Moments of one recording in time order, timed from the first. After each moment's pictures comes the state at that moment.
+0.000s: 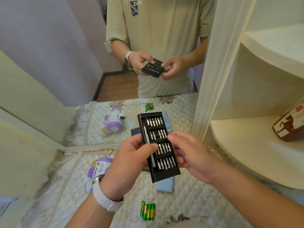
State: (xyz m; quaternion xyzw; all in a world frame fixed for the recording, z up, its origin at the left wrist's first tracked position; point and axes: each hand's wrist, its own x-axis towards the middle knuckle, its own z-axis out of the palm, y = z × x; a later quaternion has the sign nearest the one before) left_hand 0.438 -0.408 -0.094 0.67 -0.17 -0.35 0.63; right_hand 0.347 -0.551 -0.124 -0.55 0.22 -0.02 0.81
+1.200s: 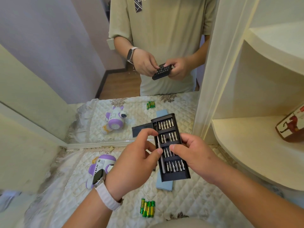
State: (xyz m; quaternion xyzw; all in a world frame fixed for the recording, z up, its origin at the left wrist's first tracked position) left_hand 0.439 -0.405 -0.104 0.82 -0.35 -0.23 0.38; right_hand 0.339 -0.557 -0.132 -0.64 0.21 -0.06 0.74
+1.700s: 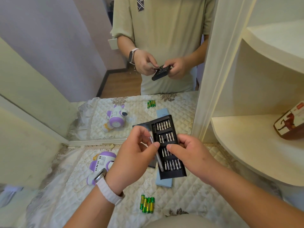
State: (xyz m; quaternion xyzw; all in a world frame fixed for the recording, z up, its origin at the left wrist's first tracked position) left_hand 0.438 -0.401 -0.117 0.78 -0.28 -0.21 0.52; right_hand 0.335 -0.547 -0.143 -0.68 0.22 -0.08 0.69
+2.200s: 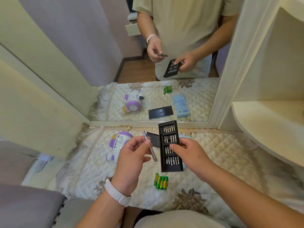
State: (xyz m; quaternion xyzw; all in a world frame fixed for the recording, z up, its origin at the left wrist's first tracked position) left_hand 0.408 -0.338 -0.151 0.72 -0.01 -0.22 0.66; right_hand 0.340 -0.496 -0.215 -0.66 0.28 -0.01 0.70
